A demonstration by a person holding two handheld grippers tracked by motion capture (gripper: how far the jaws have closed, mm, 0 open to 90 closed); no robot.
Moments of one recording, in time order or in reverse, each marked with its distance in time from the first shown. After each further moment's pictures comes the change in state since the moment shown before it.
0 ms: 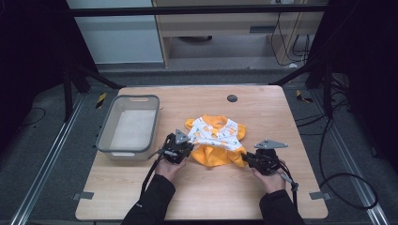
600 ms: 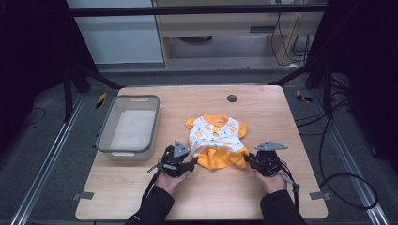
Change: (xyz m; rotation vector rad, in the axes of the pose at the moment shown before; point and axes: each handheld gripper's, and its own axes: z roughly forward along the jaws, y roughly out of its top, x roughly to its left) left arm -0.029 -0.026 -0.013 -0.045 -0.031 -0.037; right arm -0.002 -0.005 -0.001 0.005 -0.037 -0.024
